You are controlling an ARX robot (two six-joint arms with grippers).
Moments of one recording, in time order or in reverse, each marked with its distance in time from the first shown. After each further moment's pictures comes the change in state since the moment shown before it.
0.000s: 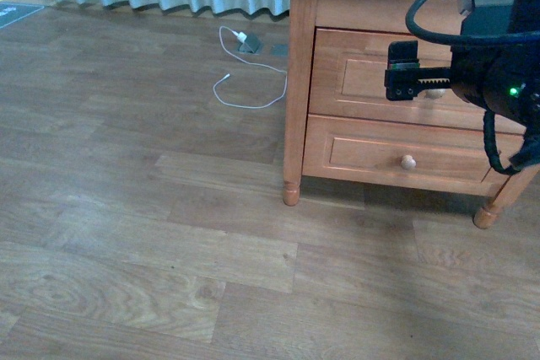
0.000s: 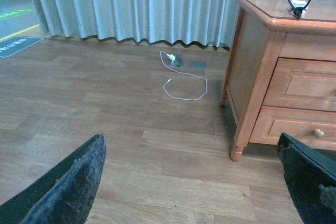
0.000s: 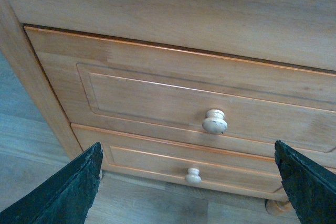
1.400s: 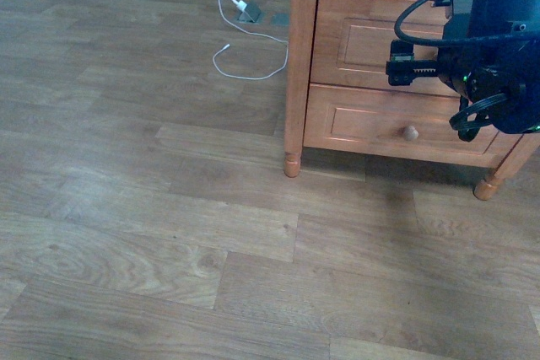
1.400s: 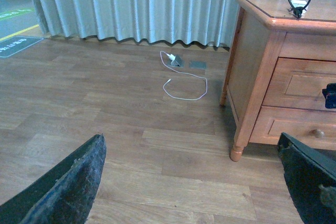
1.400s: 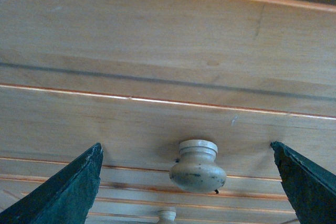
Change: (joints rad) left arm 0.000 0.000 0.000 0.000 0.000 0.000; right arm -0.076 0.351 0.377 -0.051 0.048 -0.031
